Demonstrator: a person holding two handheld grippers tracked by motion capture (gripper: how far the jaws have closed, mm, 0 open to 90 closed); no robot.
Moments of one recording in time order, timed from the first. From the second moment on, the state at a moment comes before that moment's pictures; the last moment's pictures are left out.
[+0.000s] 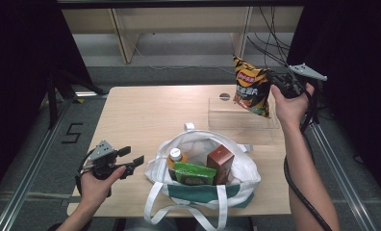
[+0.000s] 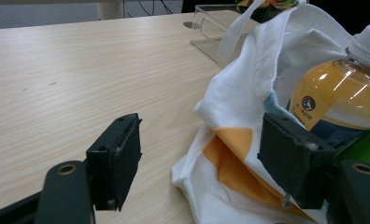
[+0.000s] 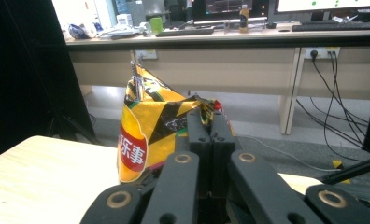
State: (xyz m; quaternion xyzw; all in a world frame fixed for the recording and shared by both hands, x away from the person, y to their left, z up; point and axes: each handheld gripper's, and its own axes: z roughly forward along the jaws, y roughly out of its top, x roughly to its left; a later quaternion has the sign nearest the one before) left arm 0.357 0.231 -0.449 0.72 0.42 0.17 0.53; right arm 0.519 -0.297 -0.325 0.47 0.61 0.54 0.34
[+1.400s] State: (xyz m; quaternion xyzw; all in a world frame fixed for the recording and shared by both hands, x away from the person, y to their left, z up) left arm 0.357 0.231 -0.450 0.72 0.42 0.17 0.52; right arm 0.534 -0.313 -0.363 0.51 0.62 0.50 0.31
